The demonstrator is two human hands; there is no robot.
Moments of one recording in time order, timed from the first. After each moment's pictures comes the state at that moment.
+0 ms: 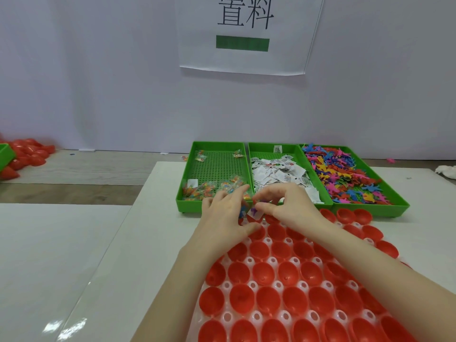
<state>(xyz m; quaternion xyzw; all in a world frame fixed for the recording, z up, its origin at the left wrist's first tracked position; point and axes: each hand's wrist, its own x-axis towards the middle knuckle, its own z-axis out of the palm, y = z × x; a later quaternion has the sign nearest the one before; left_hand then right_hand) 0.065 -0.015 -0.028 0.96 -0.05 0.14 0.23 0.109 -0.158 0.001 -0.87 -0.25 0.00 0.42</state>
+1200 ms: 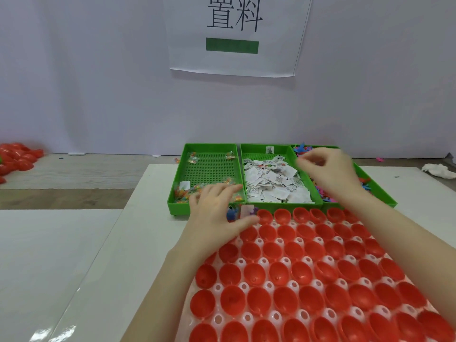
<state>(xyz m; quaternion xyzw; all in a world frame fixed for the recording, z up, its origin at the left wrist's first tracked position) 0.063 -0.012 -0.024 0.94 -0.06 0.24 0.24 0.149 -0.214 0.037 -0.90 -0.13 -0.18 0.38</state>
